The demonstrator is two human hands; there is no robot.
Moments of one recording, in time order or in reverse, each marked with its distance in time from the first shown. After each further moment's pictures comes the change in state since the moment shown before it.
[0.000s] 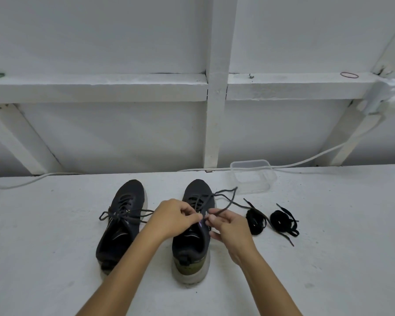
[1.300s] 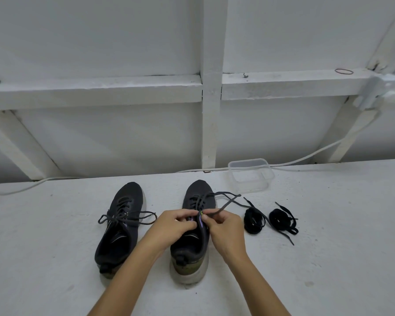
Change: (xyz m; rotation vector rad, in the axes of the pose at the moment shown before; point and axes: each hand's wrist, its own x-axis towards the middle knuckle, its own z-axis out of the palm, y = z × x) left_hand -0.007 -0.020 0.025 -0.579 -0.083 -0.115; right_hand 0.003 0.013 0.012 -0.232 0.110 -0.283
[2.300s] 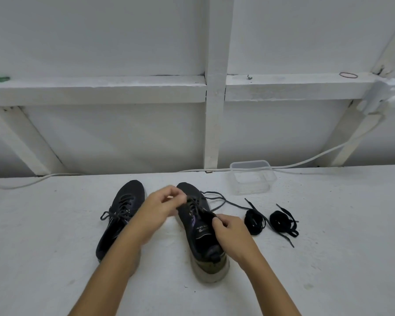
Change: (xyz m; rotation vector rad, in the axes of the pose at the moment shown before) left_hand -0.016 0.038 -0.032 -0.157 0.021 0.166; right_hand -0.014 -0.027 -0.030 -0.288 -0.248 0.068
